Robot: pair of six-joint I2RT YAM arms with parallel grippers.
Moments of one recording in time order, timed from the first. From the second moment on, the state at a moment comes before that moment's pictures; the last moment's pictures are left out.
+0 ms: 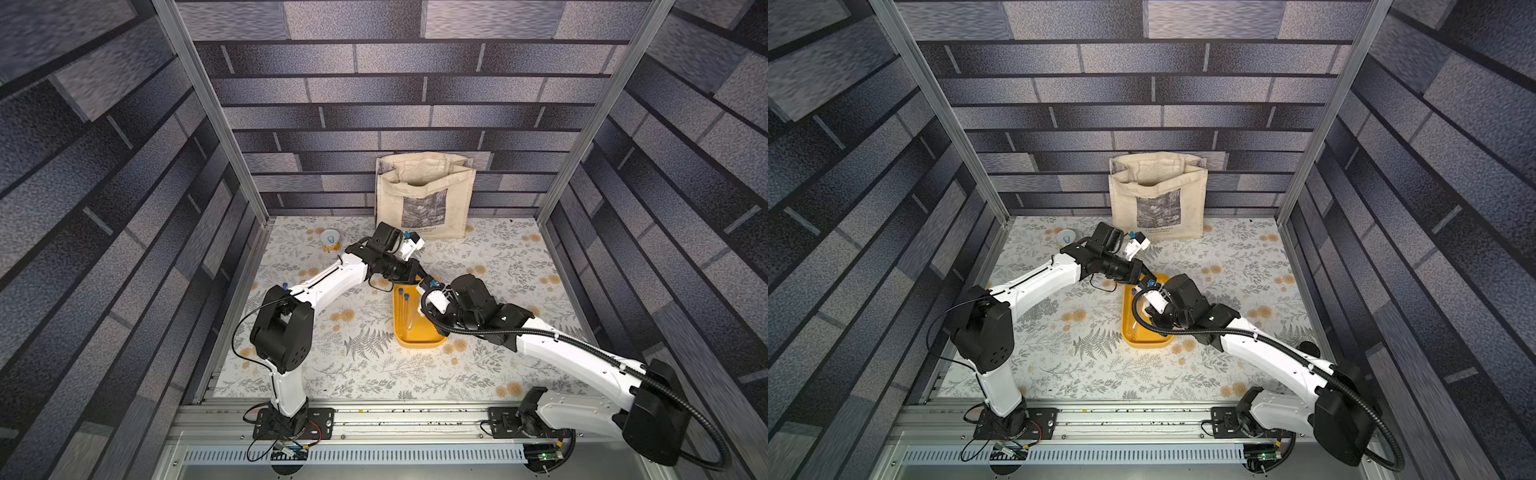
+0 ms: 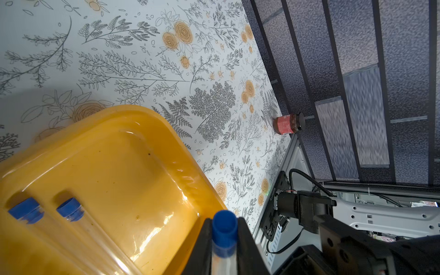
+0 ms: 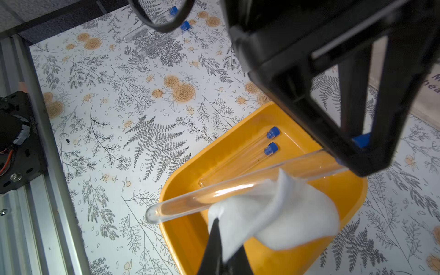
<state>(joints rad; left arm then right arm) -0.57 1.82 1.48 -0.50 0.76 -0.35 0.82 1.19 0.82 -0.33 -0.16 -0.11</state>
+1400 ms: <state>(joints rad) -0.56 1.82 1.47 -0.49 0.76 -0.35 1.11 1.20 0.76 -0.37 0.14 -0.05</state>
